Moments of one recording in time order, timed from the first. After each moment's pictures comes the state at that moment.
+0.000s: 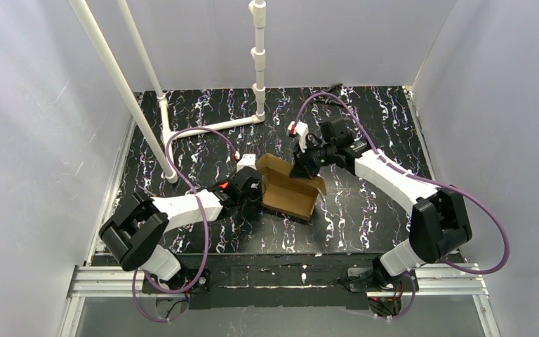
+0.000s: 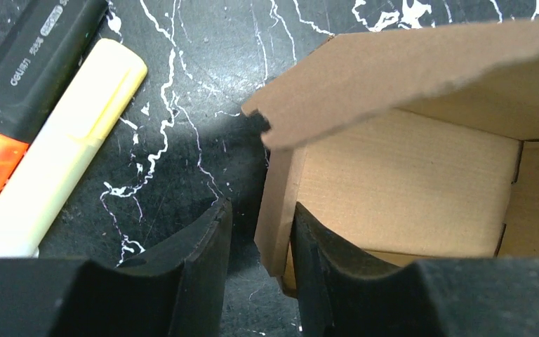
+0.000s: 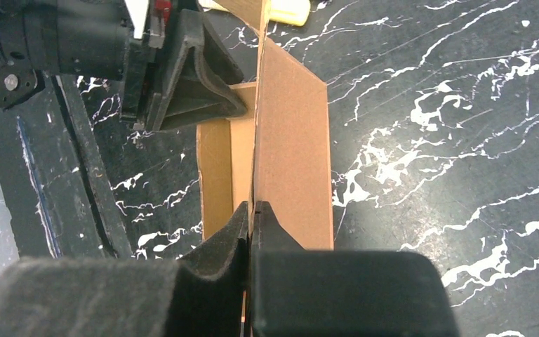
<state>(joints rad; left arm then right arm) -0.81 1.49 0.70 -0.03 -0.30 -0.62 0.54 1.50 1.12 -0.43 -0.68 -0.27</state>
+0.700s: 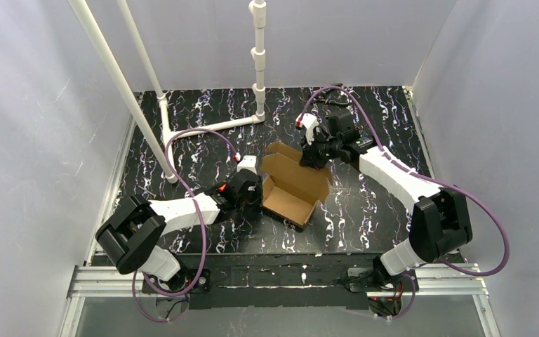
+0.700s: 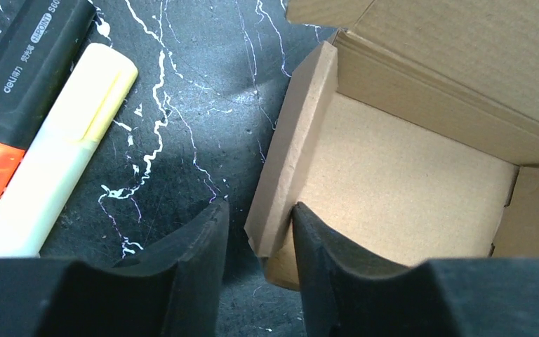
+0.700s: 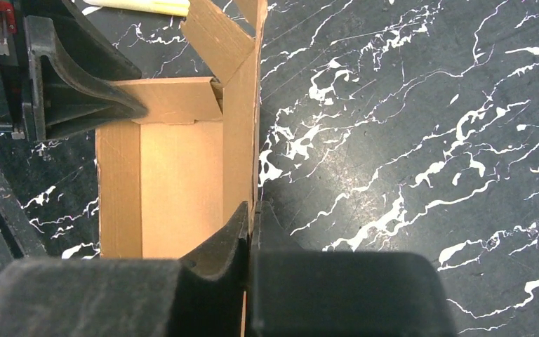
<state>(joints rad) -0.81 1.46 0.64 0.05 -0.27 -0.56 0.48 1.50 1.14 -0.41 -0.51 -0.30</state>
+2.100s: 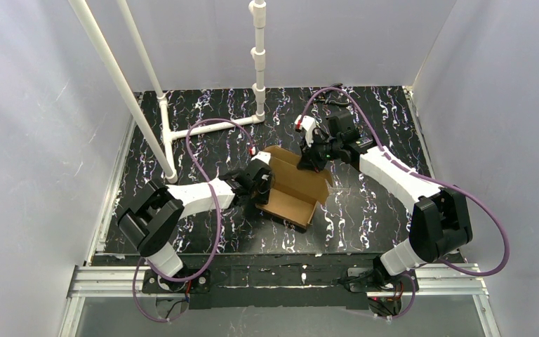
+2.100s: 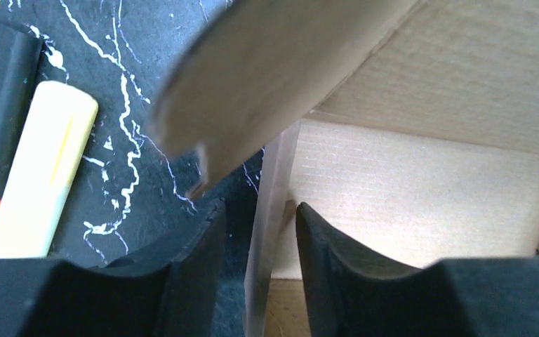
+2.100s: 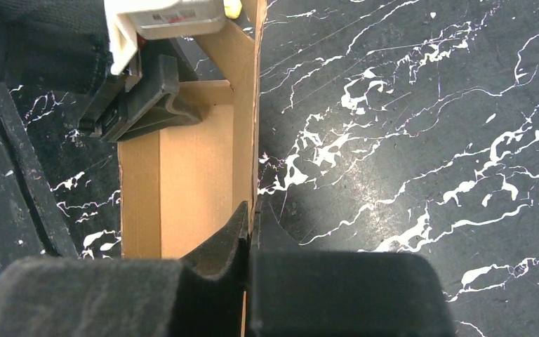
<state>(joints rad) -0.81 1.64 0.86 -0.15 -0.23 -0.44 0.48 1.50 1.14 -0.43 -0.60 -0.34</state>
